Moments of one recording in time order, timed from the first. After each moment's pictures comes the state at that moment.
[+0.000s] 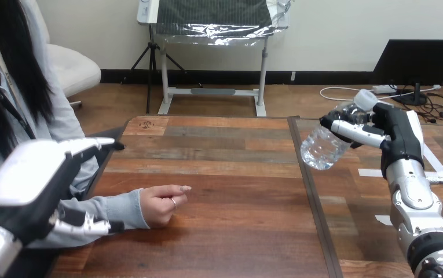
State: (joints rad) left arm 0.17 0.61 0.21 -0.04 0.60 -0.46 -0.07; right arm -0.75 -0.31 -0.20 1.29 -0.05 -0.39 -0.07
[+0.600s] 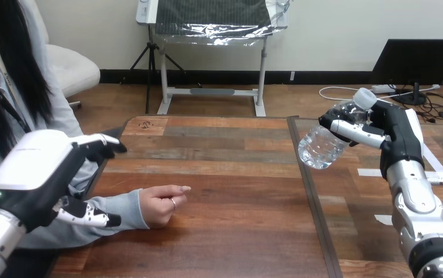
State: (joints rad) left arm 0.06 0.67 0.14 0.08 0.61 -0.47 -0.07; right arm -0.71 -0.31 -0.20 1.24 -0.03 -0.41 -0.02
